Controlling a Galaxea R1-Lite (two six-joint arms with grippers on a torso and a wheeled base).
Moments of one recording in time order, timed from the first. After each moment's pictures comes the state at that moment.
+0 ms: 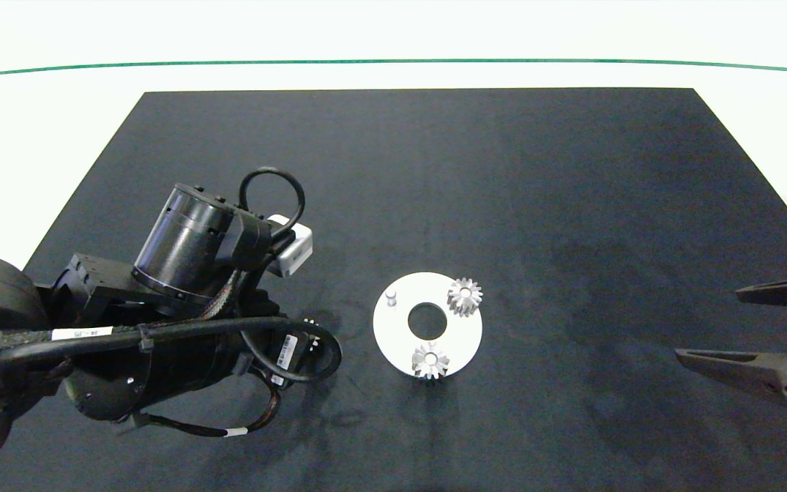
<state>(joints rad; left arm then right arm) -0.69 1.54 -1.00 0.16 0.37 0.01 0.43 1.17 -1.06 0.50 -0.04 -0.19</state>
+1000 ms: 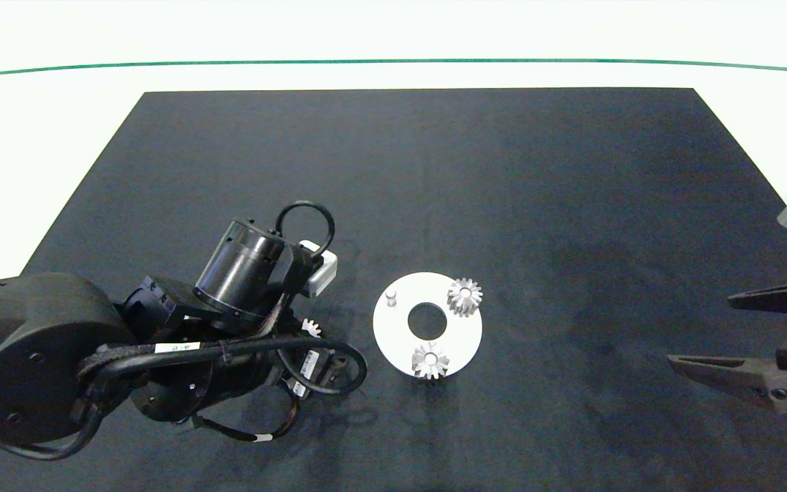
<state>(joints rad) -0.69 1.64 -0.97 0.10 0.37 0.02 0.43 1.19 -1.05 0.50 -0.04 -0.19</state>
